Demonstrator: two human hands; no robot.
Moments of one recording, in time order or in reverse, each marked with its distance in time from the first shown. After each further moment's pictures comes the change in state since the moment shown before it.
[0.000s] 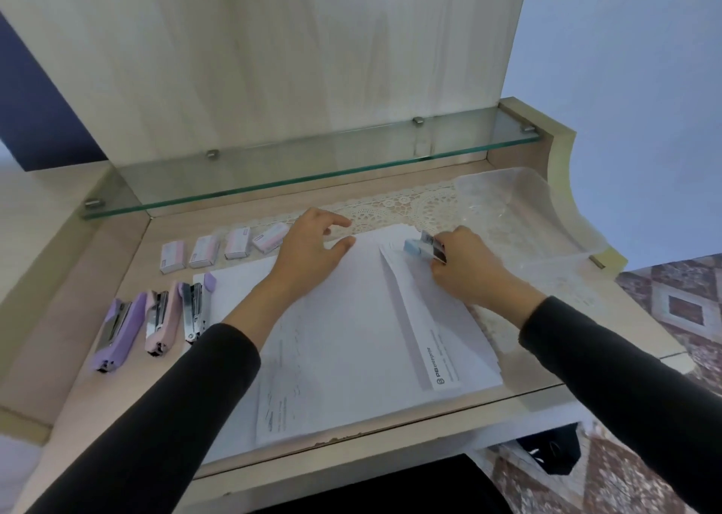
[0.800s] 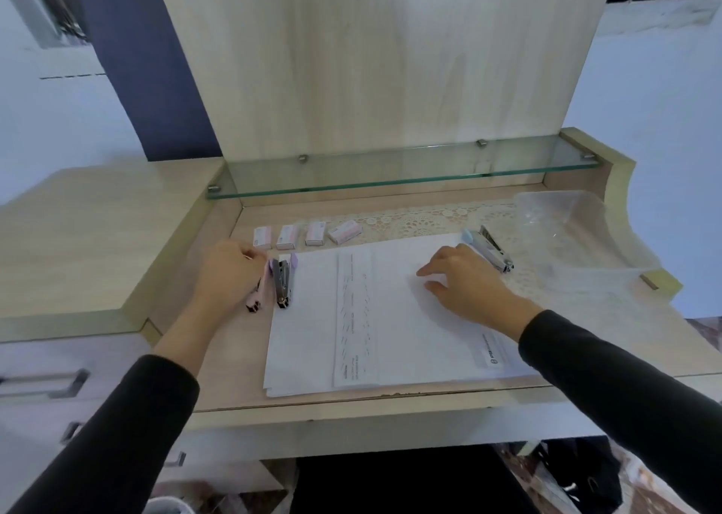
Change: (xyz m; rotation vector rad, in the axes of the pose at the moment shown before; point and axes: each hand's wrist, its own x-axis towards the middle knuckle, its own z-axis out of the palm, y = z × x) left_hand -0.097 -0.067 -0.125 0.129 0.252 -0.497; right_hand -0.025 -0.044 0.031 -0.179 0.047 -0.427
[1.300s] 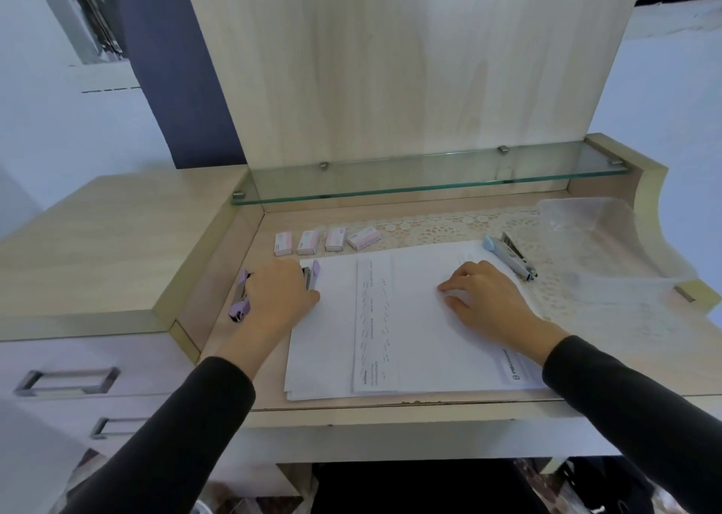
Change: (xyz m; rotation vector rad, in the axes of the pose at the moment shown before) left_hand -0.019 0.019 0.024 0.615 -0.074 0.076; right_hand -0.004 0.009 0.020 -0.024 0.047 -0.003
